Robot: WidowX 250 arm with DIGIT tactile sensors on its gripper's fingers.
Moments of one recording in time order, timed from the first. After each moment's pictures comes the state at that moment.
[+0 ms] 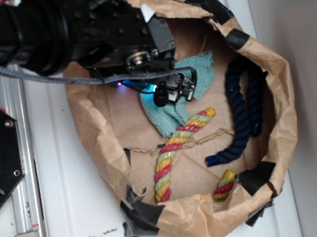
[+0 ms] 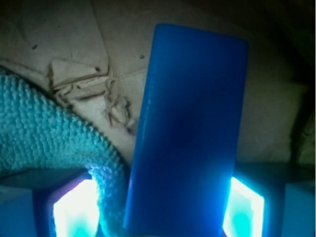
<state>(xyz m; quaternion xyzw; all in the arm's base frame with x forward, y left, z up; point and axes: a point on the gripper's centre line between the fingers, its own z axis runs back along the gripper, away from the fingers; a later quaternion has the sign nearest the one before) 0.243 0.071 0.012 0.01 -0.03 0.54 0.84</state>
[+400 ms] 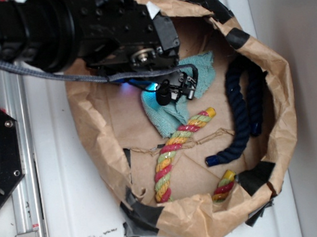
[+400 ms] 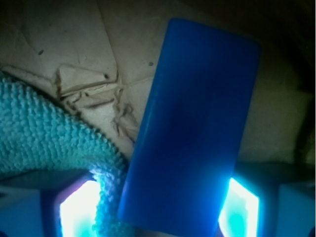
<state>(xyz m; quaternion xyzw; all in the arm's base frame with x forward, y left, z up) 0.243 0.072 0.012 0.01 -0.03 0.54 0.84</state>
